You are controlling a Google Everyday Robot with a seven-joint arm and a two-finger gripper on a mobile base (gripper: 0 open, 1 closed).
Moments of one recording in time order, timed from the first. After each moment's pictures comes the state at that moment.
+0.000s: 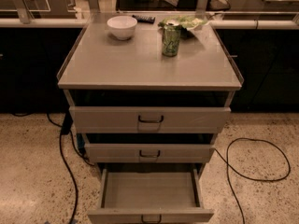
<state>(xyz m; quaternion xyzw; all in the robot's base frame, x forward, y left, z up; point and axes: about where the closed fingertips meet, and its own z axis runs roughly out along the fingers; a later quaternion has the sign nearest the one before) 0.395 -0.451 0.915 -0.45 0.86 -0.14 0.18</state>
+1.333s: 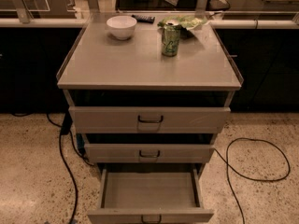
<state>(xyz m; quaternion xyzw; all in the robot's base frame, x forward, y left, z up) 0.389 -0.468 0.740 -0.46 0.88 -0.08 0.04</state>
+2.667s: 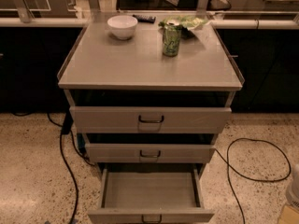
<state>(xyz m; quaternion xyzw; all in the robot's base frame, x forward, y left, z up) 0.367 -0.487 0.523 -0.40 0.91 -0.12 -0.01</state>
